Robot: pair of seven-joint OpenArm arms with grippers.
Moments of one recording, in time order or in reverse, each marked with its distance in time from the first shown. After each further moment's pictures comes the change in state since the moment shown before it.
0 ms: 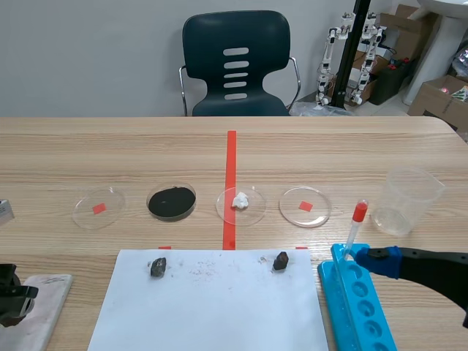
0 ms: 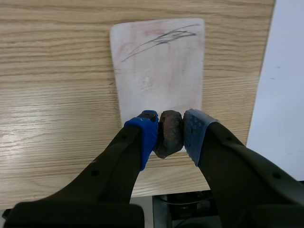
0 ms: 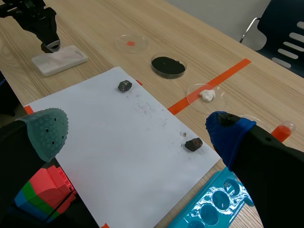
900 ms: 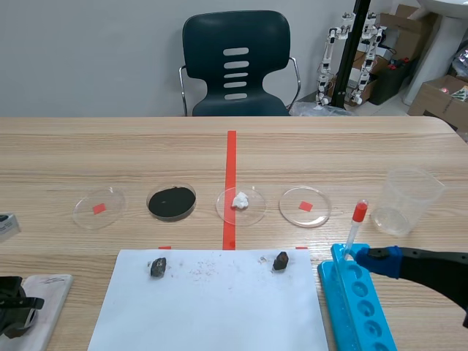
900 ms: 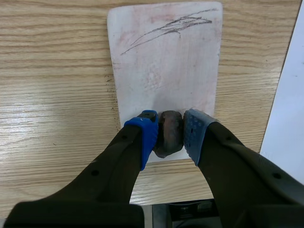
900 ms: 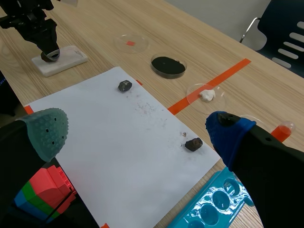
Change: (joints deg) left arm -1.3 3.0 0.7 -4.8 3.1 -2.4 -1.3; right arm 0.0 0.0 0.0 0.0 0.0 0.0 0.0
